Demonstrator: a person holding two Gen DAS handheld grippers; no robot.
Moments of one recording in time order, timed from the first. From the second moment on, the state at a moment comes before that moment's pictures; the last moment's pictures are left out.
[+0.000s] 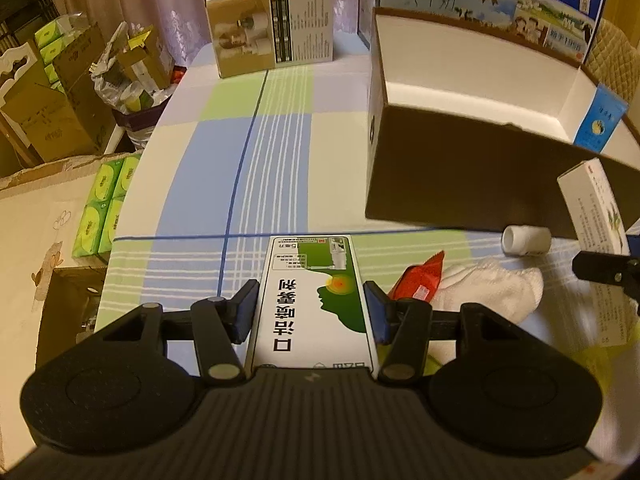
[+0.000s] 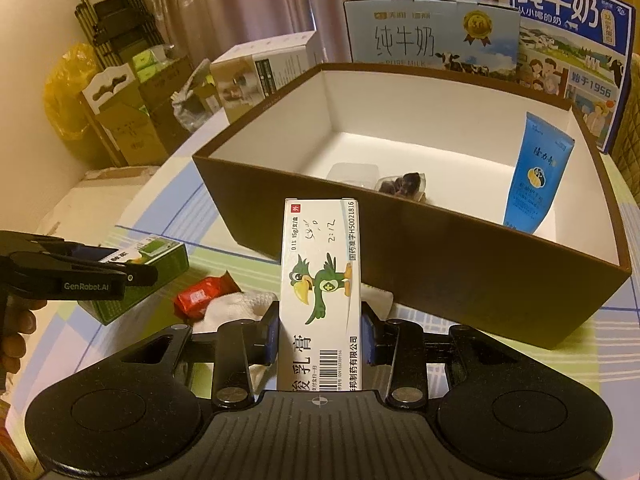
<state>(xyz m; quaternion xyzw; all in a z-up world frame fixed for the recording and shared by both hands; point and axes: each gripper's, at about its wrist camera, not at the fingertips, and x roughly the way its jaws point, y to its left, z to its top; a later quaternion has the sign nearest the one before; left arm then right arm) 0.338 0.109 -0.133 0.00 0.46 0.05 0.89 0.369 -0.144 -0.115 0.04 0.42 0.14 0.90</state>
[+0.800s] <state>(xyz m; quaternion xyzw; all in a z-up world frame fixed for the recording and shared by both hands) 0.375 0.059 -0.027 -0.02 0.32 -0.01 0.95 0.410 -0.188 -0.034 0.13 0.32 0.09 0.93</state>
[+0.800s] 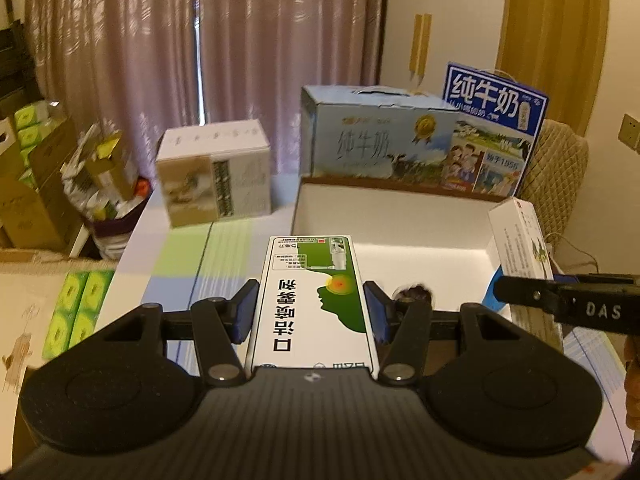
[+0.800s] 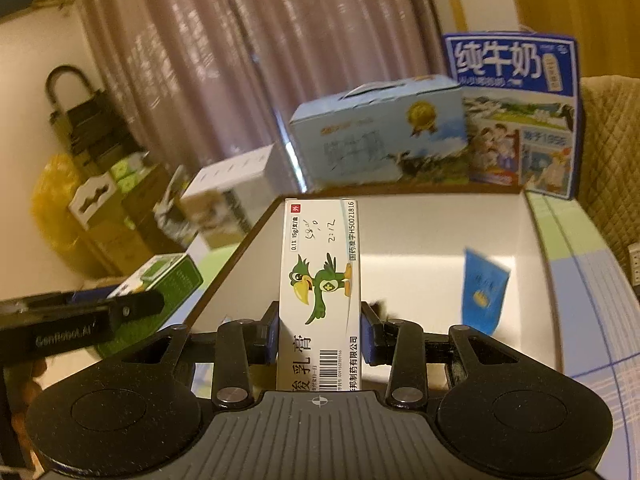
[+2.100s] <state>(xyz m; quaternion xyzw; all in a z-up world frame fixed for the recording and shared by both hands) 0.477 0.035 -0.101 0.04 0.36 0.00 0.93 0.480 -0.215 -0.090 0.13 0.38 0.00 0.92</state>
